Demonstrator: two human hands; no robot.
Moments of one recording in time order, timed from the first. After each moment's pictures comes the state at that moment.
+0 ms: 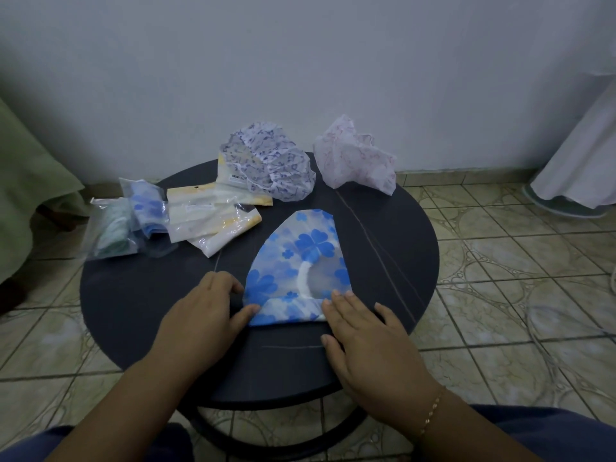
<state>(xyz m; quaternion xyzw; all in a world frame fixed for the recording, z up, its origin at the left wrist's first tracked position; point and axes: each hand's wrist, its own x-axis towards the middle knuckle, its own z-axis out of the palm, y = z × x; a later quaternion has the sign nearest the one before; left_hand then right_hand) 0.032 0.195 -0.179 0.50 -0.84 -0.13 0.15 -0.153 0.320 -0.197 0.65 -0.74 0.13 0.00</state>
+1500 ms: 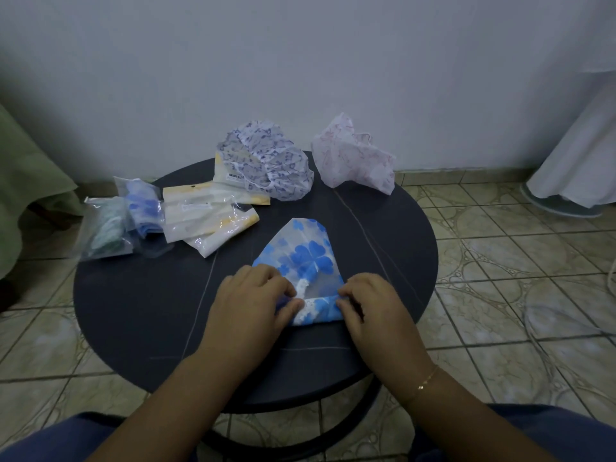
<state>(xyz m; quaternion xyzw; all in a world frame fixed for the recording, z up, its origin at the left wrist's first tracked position) -0.013 0.206 -0.180 0.37 -0.90 -0.04 0.22 -0.181 0.297 -0.203 0.59 -0.72 0.36 0.03</state>
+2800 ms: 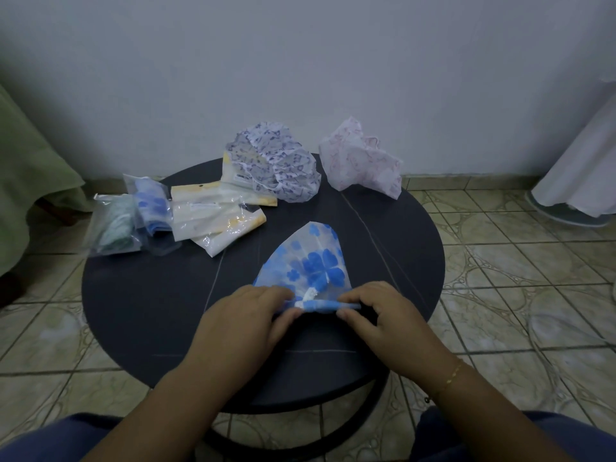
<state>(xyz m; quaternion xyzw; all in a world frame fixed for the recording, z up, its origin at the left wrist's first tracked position) 0.004 0.221 -0.166 0.40 -0.90 -0.05 0.18 -0.192 0.300 -0.180 0.64 -0.70 0.29 -0.14</state>
